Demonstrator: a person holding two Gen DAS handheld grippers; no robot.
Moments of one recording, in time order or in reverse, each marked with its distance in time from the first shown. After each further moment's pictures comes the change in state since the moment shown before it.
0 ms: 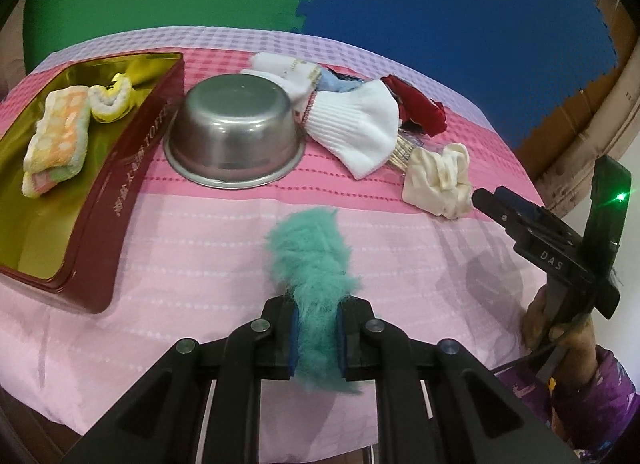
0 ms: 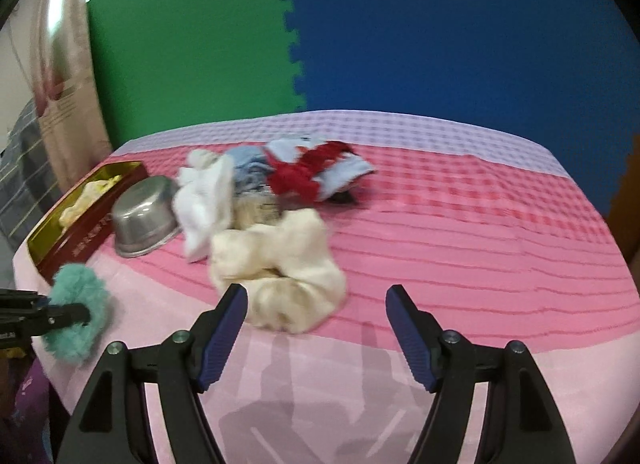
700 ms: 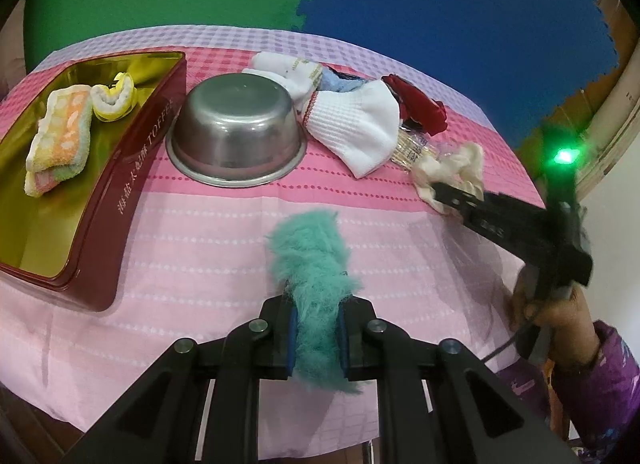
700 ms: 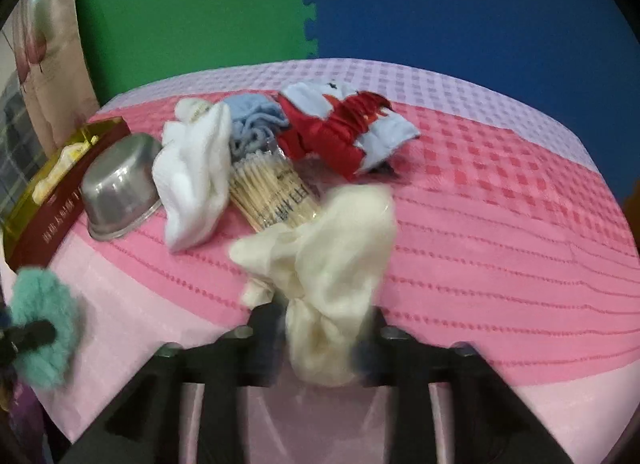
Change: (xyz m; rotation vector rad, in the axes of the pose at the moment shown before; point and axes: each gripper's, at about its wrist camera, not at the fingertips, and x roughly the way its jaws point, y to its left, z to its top) left arm 0.000 0.000 0.000 -0.005 0.008 0.000; right arm 0.054 0.017 0.014 -0.032 0.184 -0.020
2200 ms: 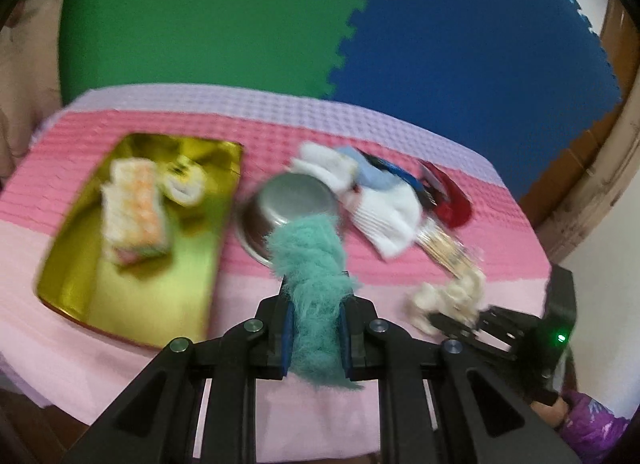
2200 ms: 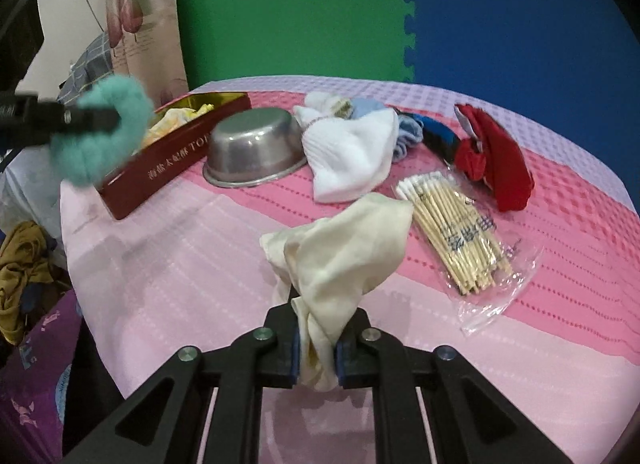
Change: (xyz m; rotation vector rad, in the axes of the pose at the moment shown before) left arm -0.076 0.037 0.040 -0.014 -0.152 0.076; right arm -0.036 0.052 -0.047 -0.179 -0.084 0.201
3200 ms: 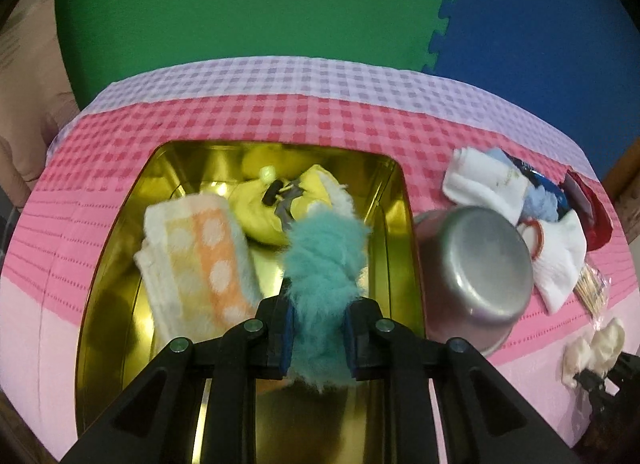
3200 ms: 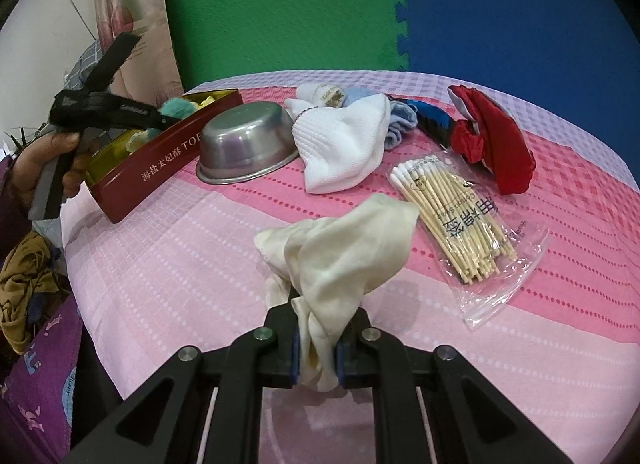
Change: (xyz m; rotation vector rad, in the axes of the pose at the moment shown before) left arm 0.111 0.095 0.061 0.039 0.125 0.198; right arm 0.004 -0.006 -0.003 0.050 0.013 0.010
